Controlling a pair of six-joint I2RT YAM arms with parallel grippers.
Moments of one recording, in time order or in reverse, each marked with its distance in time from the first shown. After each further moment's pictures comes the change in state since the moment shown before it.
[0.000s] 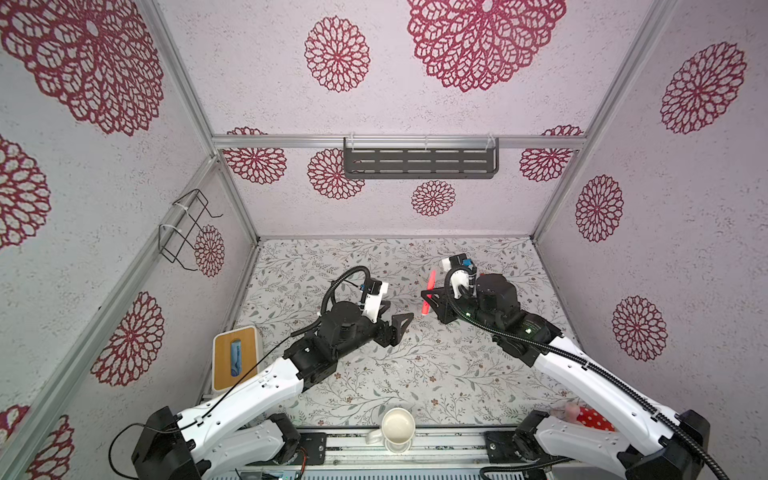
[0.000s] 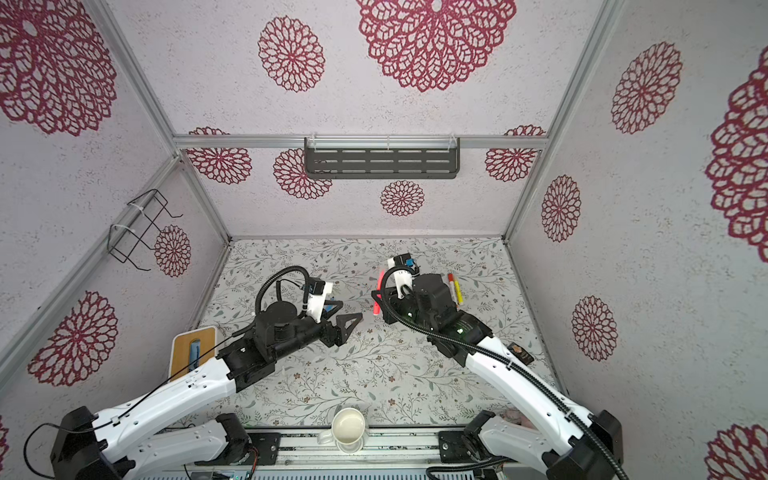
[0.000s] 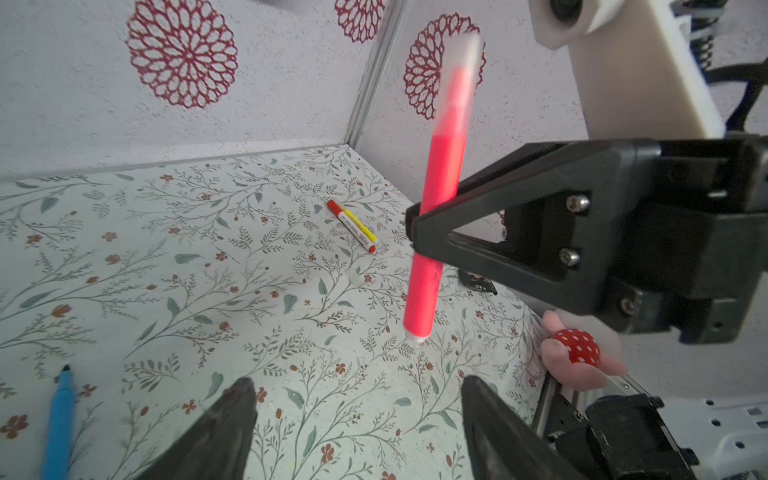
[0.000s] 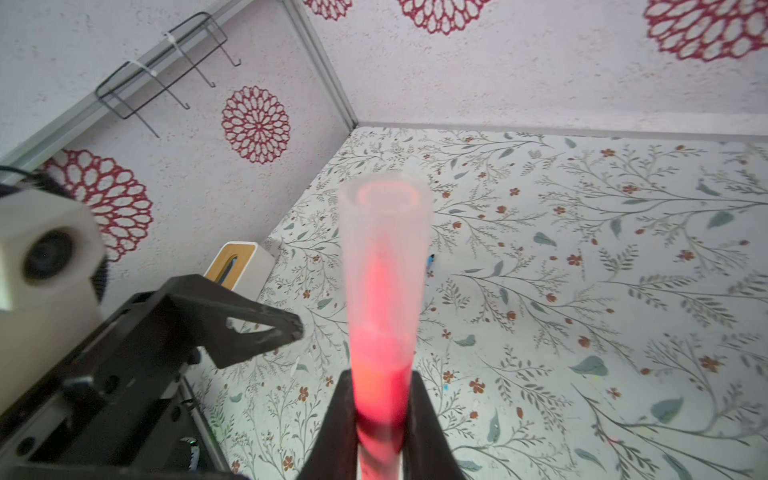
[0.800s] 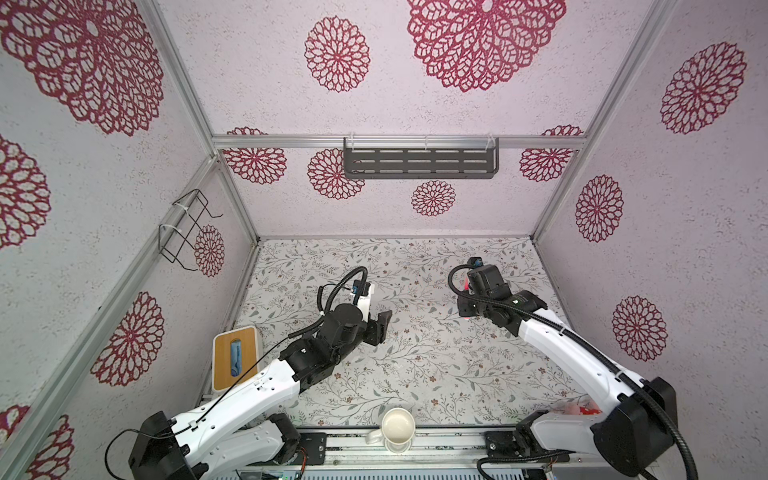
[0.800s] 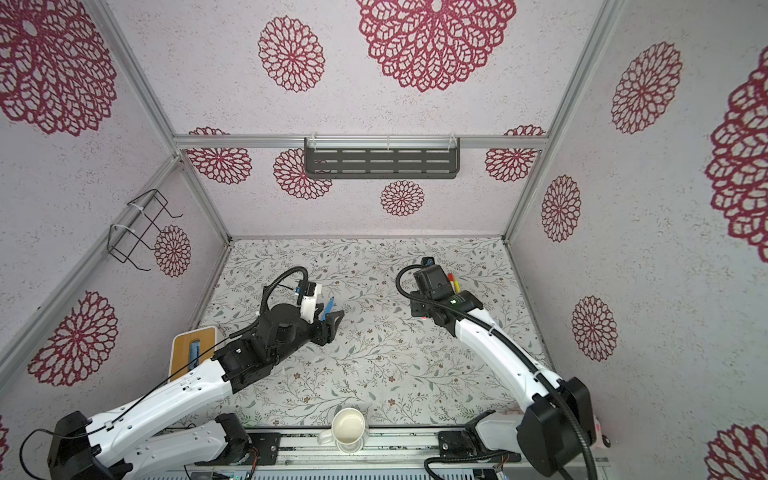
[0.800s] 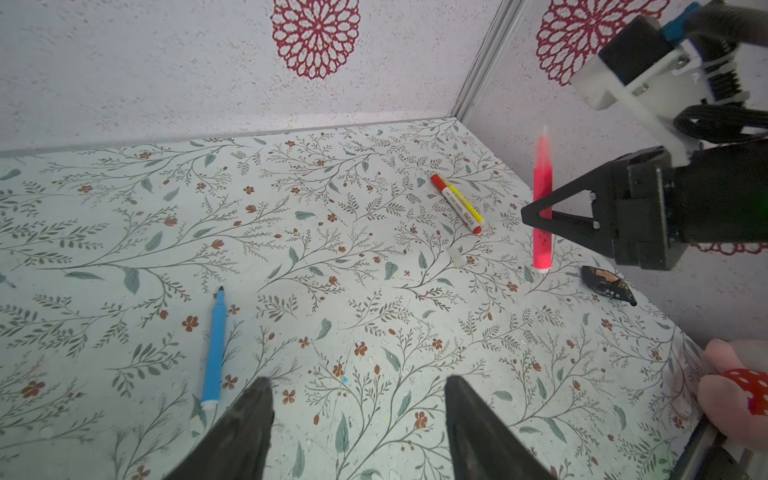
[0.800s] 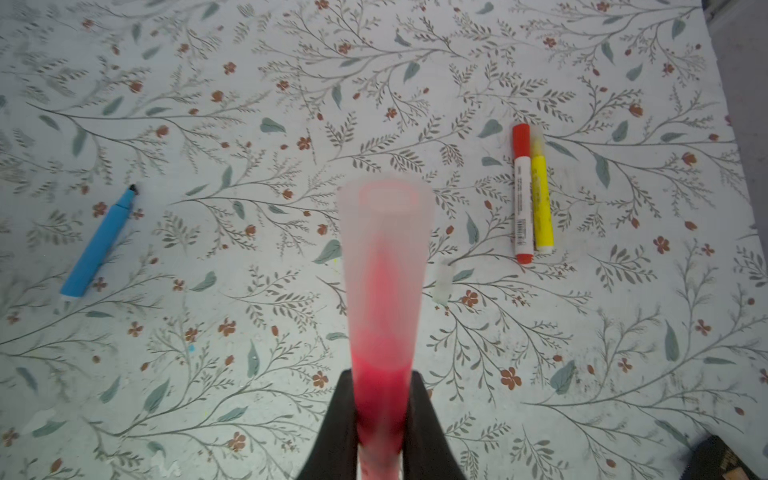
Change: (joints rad) left arm 0.001 -0.005 0.018 -0.205 -0.244 0.000; right arm -0.200 0.258 0.101 -0.386 0.363 -0.090
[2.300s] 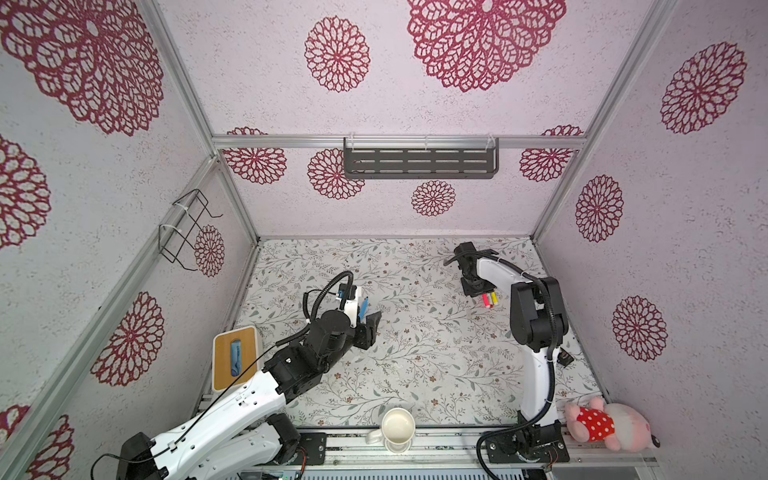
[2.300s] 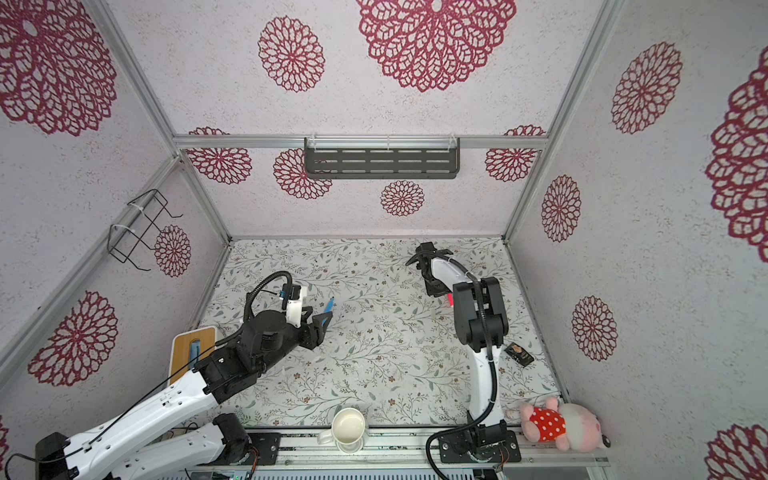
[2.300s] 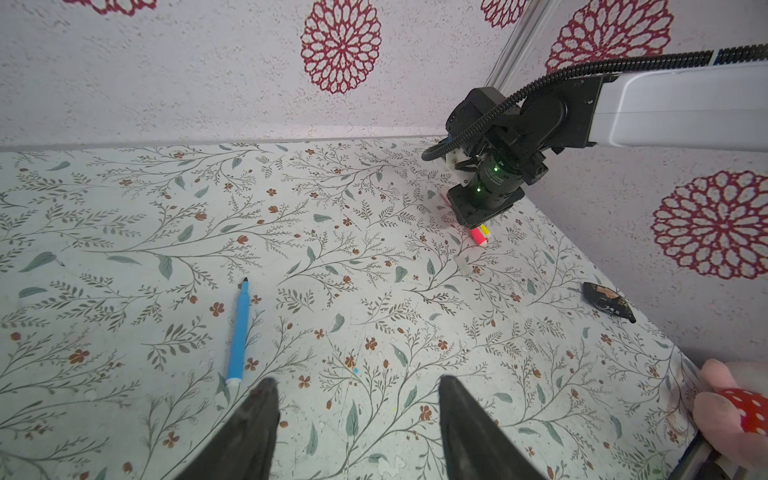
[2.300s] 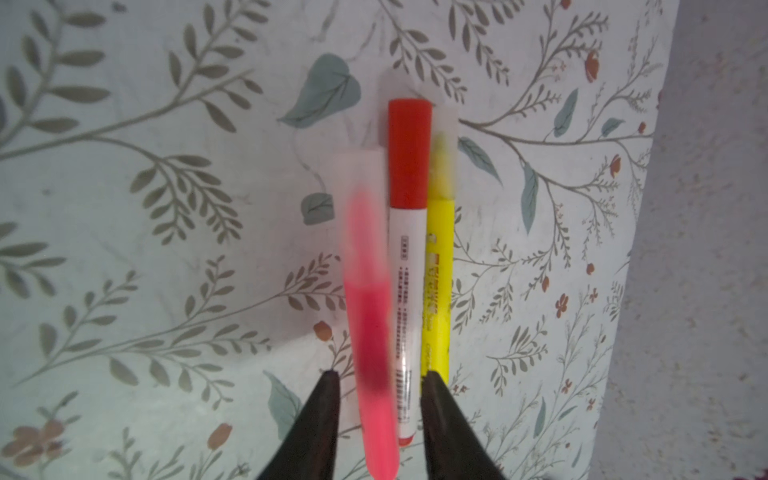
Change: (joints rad) left arm 0.006 -0.132 -0.035 -0.064 -0.035 -0.043; right arm -0.229 0.835 0.591 -0.203 0.270 -0.196
